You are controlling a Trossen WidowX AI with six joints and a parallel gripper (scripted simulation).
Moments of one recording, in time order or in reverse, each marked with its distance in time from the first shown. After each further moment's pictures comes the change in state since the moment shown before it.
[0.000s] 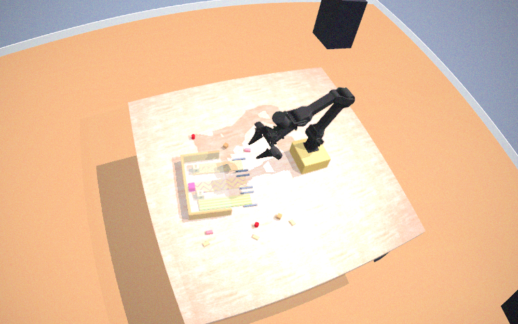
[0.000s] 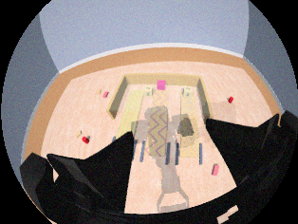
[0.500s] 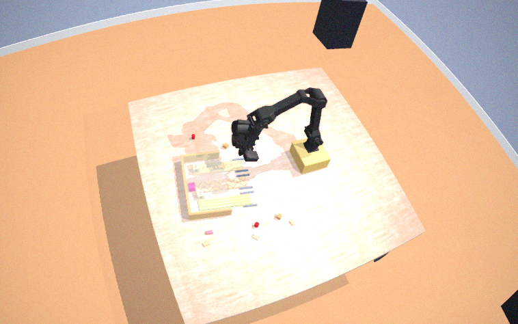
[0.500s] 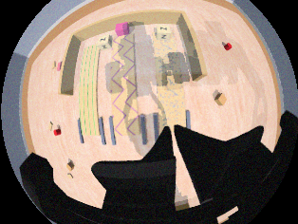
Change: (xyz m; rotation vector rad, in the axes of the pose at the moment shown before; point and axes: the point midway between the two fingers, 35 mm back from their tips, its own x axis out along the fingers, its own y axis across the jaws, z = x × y) arm 0.077 -0.051 -0.025 0.145 0.634 -0.086
